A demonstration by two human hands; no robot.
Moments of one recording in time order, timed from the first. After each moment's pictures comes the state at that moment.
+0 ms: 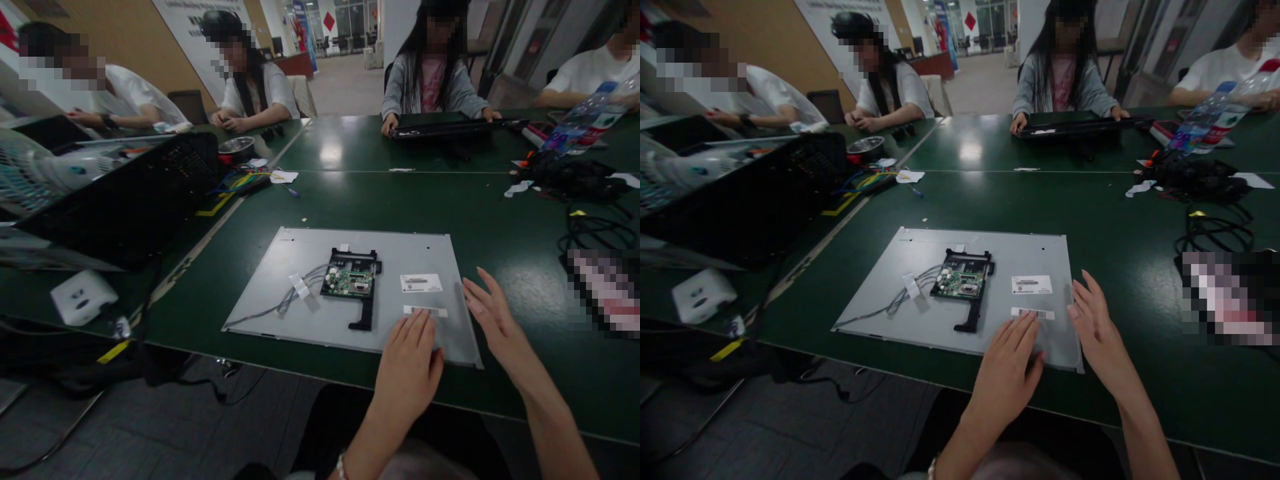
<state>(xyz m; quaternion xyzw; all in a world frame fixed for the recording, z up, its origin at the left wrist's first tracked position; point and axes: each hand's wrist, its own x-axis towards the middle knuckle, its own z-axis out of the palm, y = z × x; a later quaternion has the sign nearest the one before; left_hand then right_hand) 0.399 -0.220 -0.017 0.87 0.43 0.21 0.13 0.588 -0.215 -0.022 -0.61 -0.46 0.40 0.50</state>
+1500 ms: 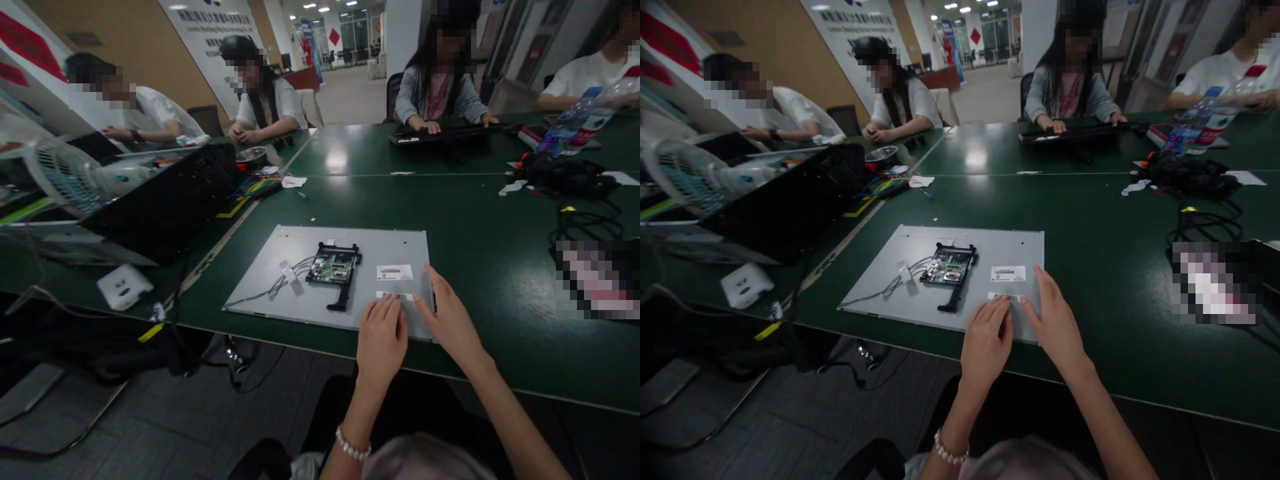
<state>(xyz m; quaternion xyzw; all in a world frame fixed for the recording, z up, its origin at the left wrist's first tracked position) 0.390 -0.286 0.008 0.80 0.51 0.30 0.06 0.550 -0.272 -0.004 -0.62 -0.66 0.16 0.39</state>
